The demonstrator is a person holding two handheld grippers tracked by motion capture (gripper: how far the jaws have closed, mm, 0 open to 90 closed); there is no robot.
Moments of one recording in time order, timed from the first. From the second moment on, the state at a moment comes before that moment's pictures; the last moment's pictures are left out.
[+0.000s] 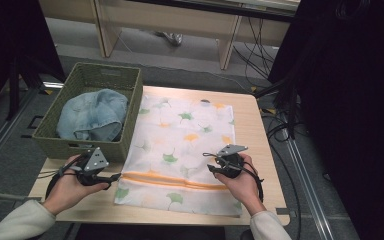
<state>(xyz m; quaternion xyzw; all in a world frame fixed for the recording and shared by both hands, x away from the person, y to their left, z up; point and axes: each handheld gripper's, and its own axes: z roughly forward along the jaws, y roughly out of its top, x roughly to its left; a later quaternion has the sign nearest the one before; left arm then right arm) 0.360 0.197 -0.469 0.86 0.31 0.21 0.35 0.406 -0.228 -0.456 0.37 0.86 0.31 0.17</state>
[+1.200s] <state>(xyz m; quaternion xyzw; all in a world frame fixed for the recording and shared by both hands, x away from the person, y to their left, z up) 0.352 0.178 -0.480 0.87 0.29 0.19 0.34 0.404 -0.147 -0.481 0.20 0.95 0.23 0.11</state>
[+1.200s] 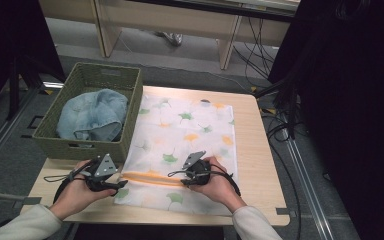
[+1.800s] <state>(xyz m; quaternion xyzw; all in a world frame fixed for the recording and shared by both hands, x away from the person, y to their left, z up) 0.349 0.180 -0.479 0.87 0.30 0.19 0.34 0.407 -0.123 -0.483 0.18 0.95 0.19 0.14</state>
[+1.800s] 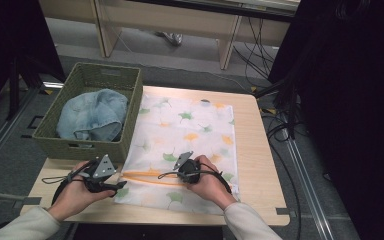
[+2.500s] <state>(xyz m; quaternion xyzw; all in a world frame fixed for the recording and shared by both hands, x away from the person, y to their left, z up) 0.348 0.179 -0.473 0.86 0.29 0.20 0.38 0.414 -0.133 -0.445 0.22 0.92 0.25 0.20</state>
